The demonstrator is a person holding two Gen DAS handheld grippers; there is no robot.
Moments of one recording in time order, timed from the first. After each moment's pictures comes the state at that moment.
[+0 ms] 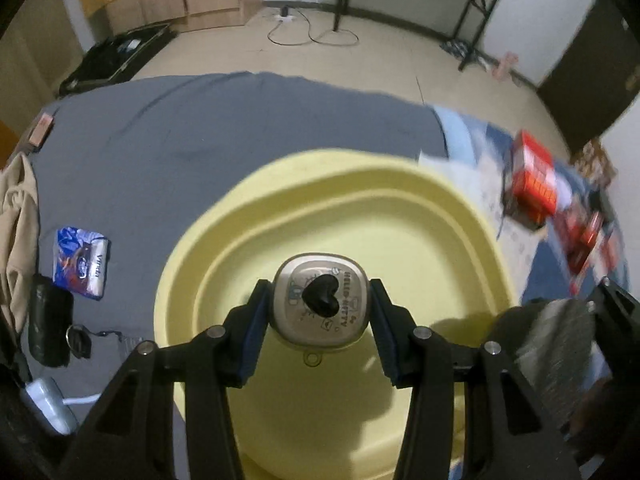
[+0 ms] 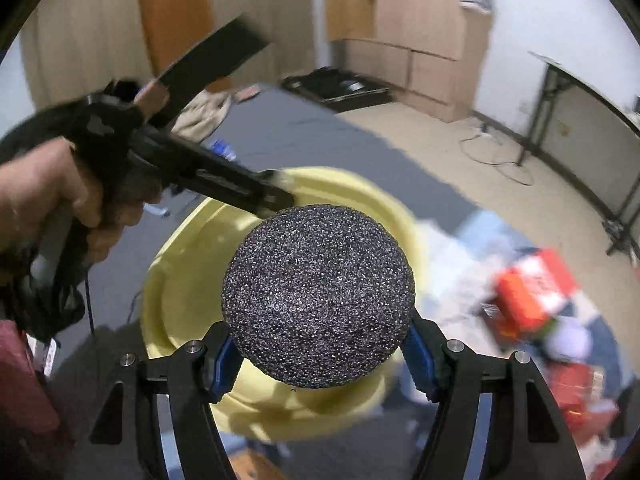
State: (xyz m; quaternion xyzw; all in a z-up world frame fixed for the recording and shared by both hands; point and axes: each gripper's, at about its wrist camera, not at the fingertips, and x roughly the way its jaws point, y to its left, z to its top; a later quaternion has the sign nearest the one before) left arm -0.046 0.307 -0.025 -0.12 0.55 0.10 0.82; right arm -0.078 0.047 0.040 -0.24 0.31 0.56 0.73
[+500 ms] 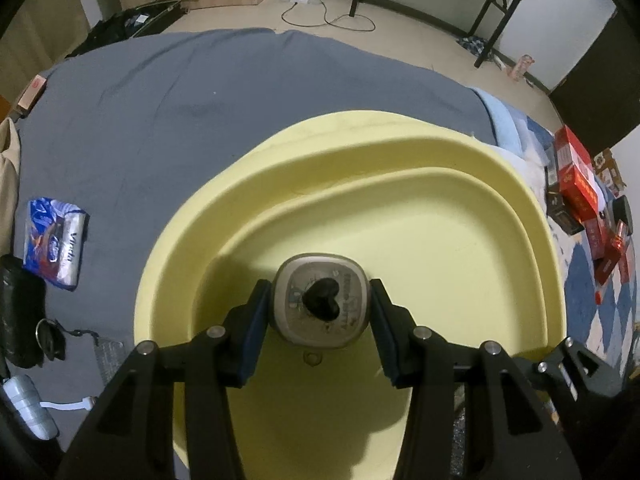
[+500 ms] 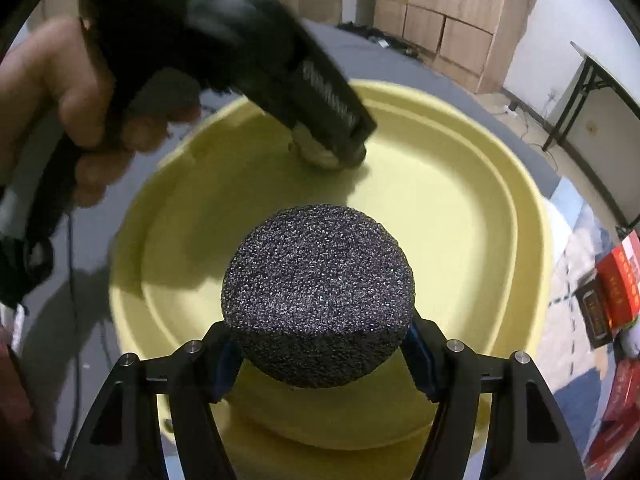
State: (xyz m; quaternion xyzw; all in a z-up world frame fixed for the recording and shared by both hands) left arm -0.045 0.334 -0.067 -0.15 0.56 0.12 0.81; right arm -0.083 0.121 -0.030 -0.31 0.35 0.54 0.70
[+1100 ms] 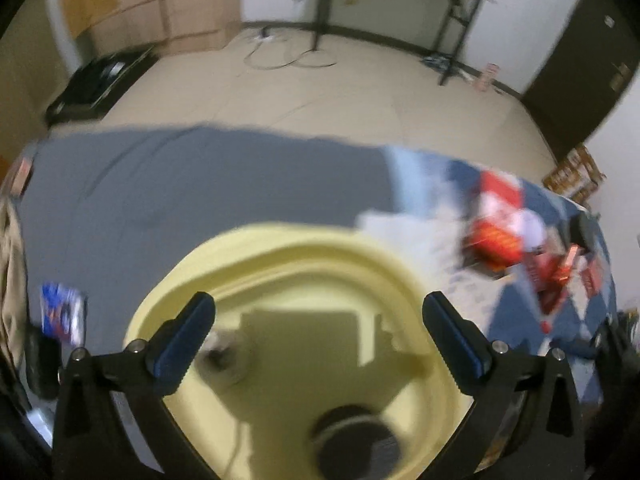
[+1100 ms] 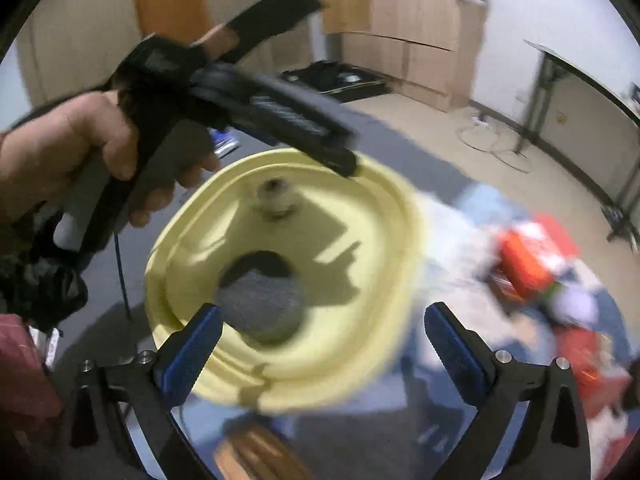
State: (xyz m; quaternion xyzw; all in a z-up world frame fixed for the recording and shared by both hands) left arm 0.006 0.266 0.019 -0.11 0.51 0.07 0.85; right arm -0.043 0.016 0.061 -0.20 0.34 0.52 0.76
